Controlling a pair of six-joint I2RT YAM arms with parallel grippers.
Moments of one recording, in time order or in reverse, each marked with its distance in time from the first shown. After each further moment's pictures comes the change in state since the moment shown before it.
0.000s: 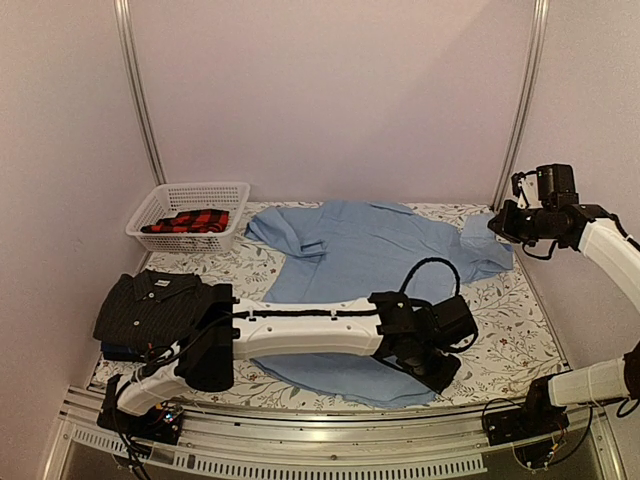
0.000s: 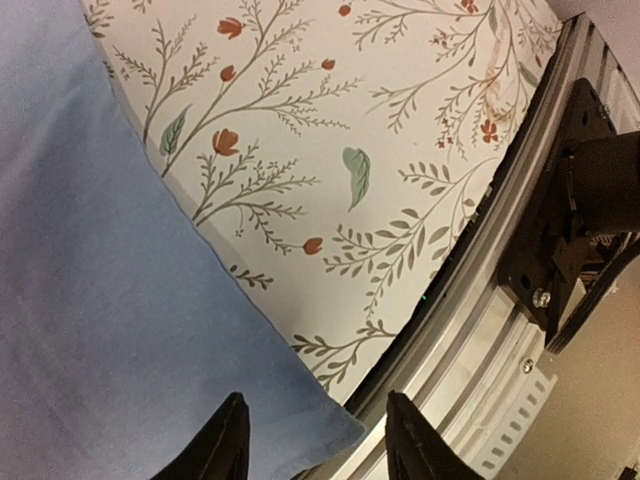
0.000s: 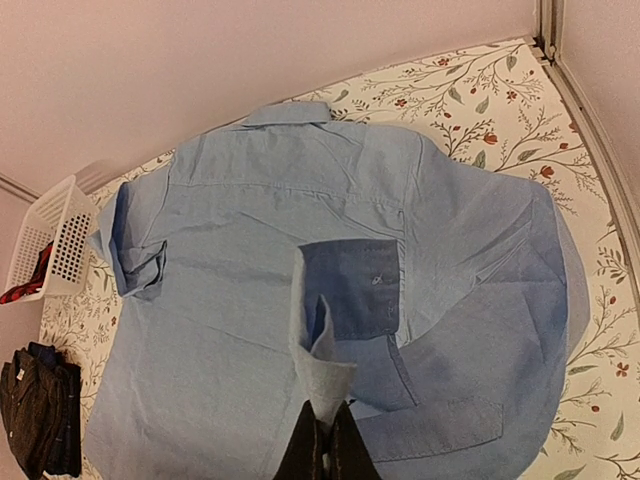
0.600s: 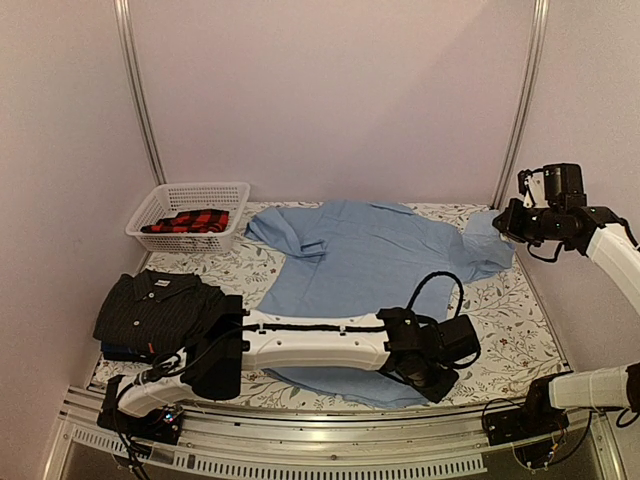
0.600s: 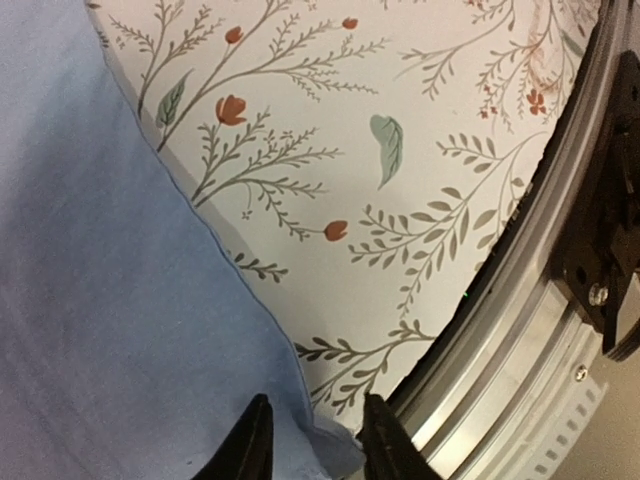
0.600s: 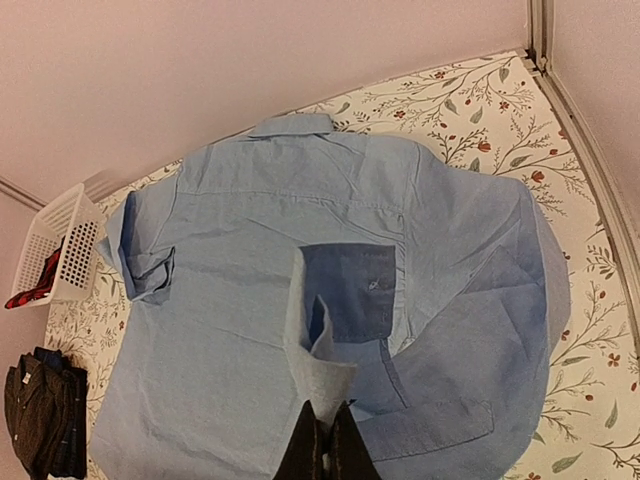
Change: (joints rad) left arm -0.035 0.050 0.021 -0.027 -0.098 0.025; right arm 0.012 -0.069 -0.001 -0.034 0.026 0.019
